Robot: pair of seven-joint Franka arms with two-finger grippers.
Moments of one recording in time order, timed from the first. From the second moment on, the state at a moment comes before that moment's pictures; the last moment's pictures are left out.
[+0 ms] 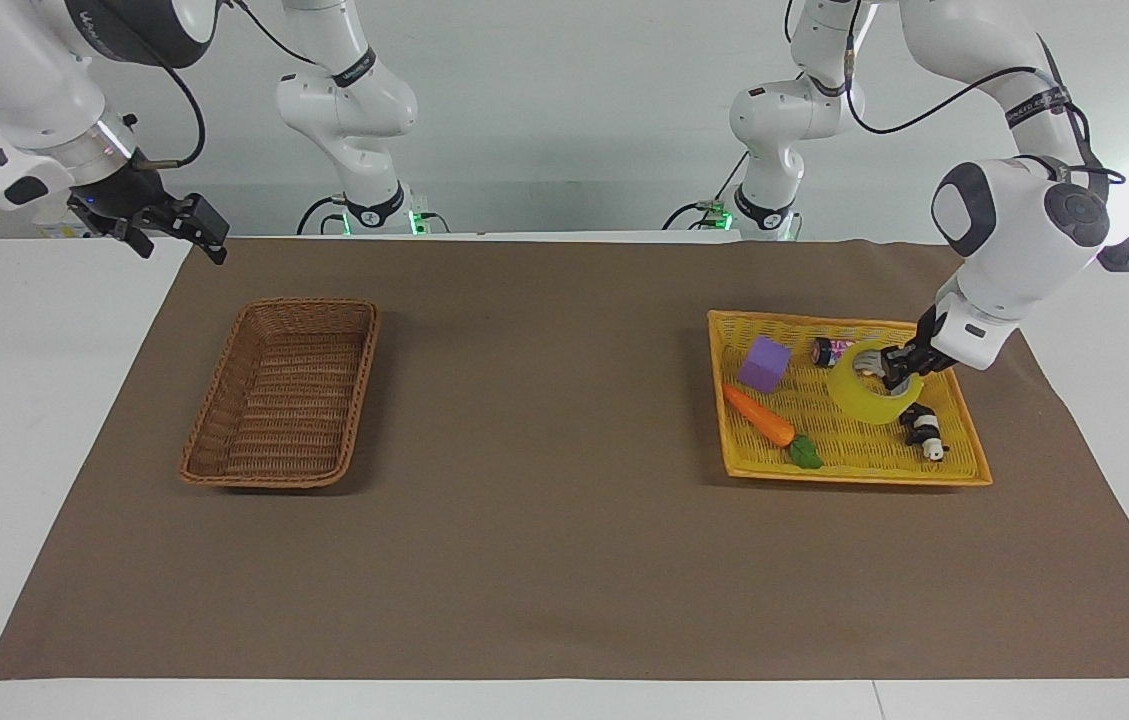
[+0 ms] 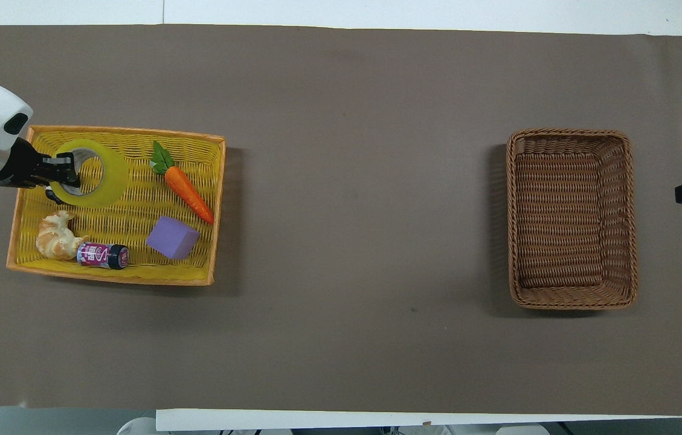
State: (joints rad) left arm 0.01 0.08 -0.11 -1.94 -0.04 1.98 -0.22; right arm -0.10 -0.03 -0.06 -1.60 0.00 1.42 -0.01
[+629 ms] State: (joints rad) left arm -0.35 0.08 -0.12 -1.88 -0.30 2.05 -0.65; right arm -0.10 -0.03 -0.06 -1.60 0.00 1.42 -0.01
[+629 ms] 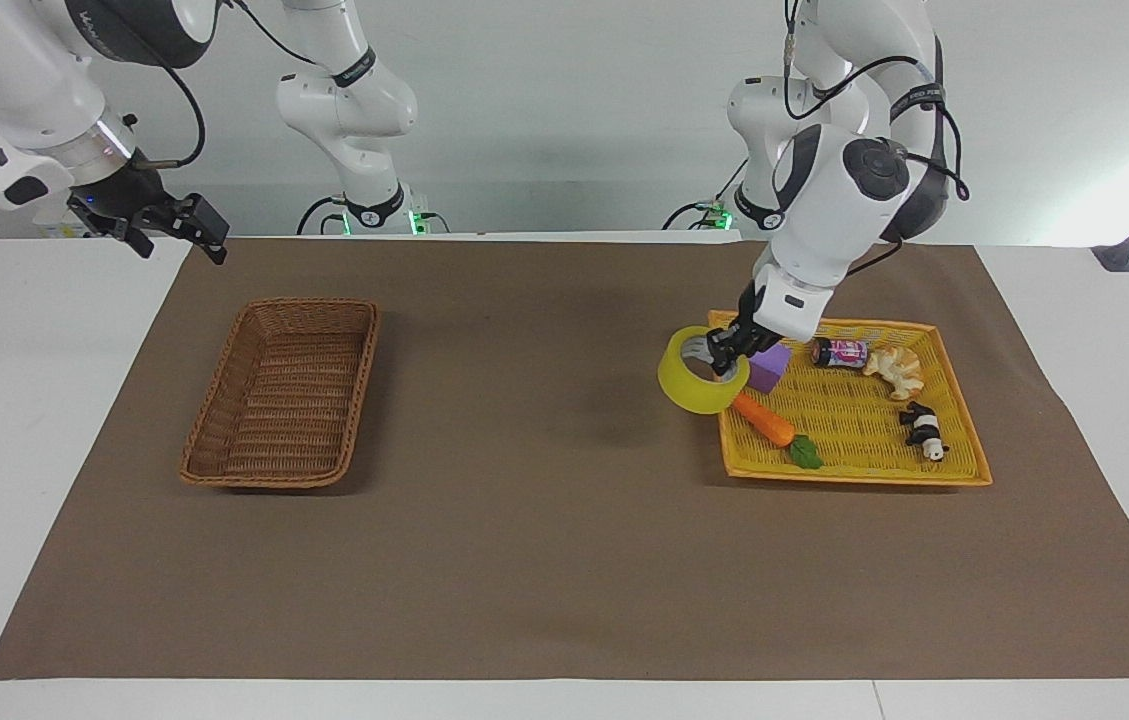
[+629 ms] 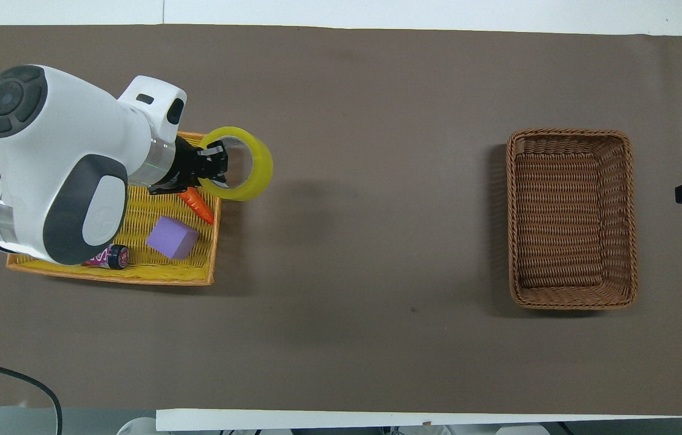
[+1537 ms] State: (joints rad) left arm -0.51 0.08 -0.12 -1.83 -0.49 2.12 -0.74; right arm -0.10 -0.03 -0.06 -1.60 0.01 1.40 -0.02
